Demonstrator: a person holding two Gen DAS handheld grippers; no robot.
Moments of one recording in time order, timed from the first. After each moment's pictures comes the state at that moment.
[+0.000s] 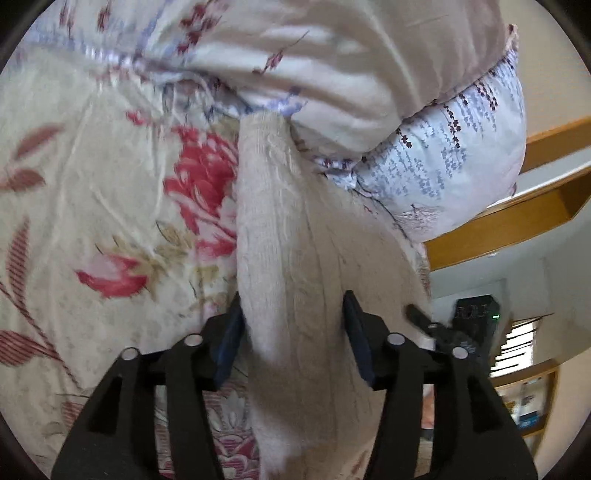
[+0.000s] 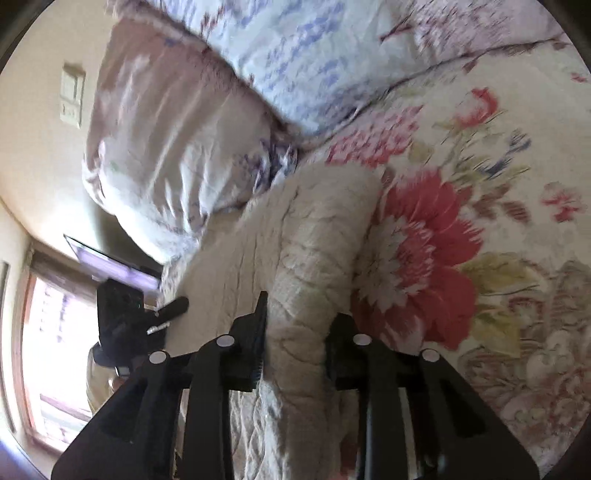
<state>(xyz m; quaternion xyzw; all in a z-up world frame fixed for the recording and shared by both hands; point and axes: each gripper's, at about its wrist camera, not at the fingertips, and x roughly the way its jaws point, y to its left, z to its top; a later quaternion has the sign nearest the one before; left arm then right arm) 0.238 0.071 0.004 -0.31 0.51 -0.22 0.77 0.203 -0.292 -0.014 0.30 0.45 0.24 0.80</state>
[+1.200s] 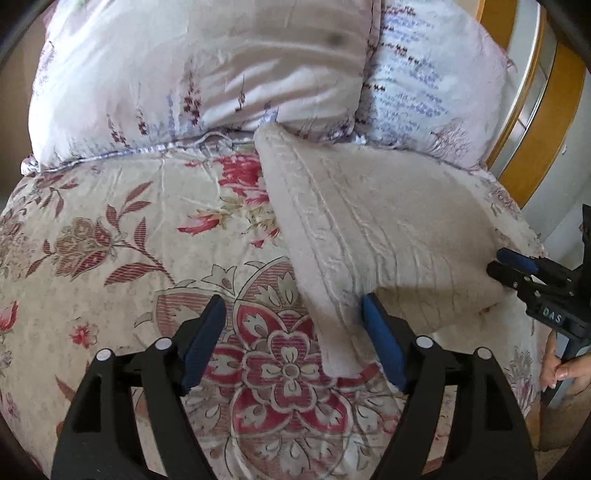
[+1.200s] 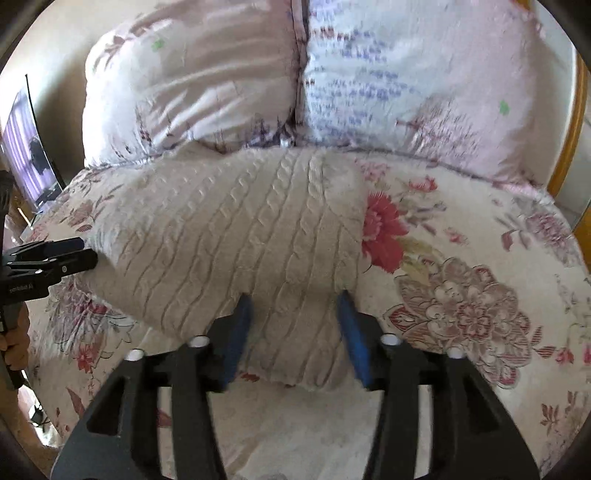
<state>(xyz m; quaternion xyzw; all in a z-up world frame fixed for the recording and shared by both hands) 0.116 0.028 0.044 -0.04 0.44 -0.12 0.89 0.085 -0.225 -0.001 -0.03 0.36 0.10 0.93</state>
